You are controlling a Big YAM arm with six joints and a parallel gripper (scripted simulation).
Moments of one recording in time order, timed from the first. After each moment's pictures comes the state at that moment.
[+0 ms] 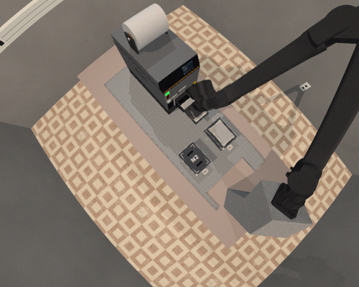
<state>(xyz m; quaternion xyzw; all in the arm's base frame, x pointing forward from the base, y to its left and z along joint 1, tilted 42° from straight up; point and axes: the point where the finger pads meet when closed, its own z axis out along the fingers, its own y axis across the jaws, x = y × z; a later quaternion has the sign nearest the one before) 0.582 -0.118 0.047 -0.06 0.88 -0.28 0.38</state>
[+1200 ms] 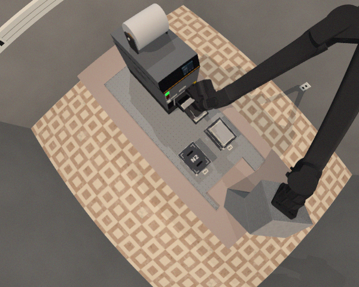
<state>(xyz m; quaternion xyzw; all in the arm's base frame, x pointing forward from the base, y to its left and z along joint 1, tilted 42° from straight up) 0.582 -0.117 0.049 -0.06 0.88 -0.28 0.38</state>
